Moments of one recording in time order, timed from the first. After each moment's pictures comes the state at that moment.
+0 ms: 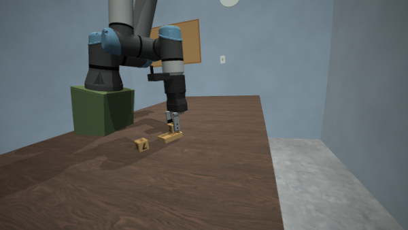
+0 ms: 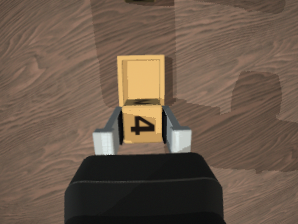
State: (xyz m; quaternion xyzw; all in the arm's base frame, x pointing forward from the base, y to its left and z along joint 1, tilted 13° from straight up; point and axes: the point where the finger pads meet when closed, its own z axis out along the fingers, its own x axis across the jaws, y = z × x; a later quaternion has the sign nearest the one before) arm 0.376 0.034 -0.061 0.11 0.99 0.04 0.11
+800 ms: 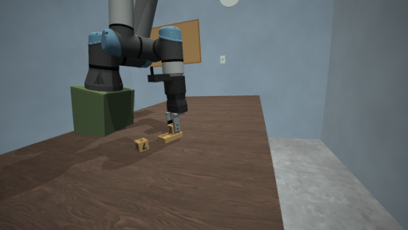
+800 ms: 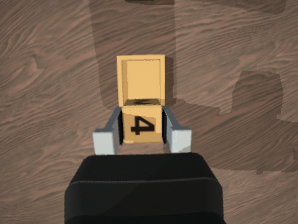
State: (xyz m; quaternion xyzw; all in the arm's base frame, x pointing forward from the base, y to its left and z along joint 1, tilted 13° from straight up) arm 0.377 0.034 -0.064 0.11 0.99 0.04 0.11
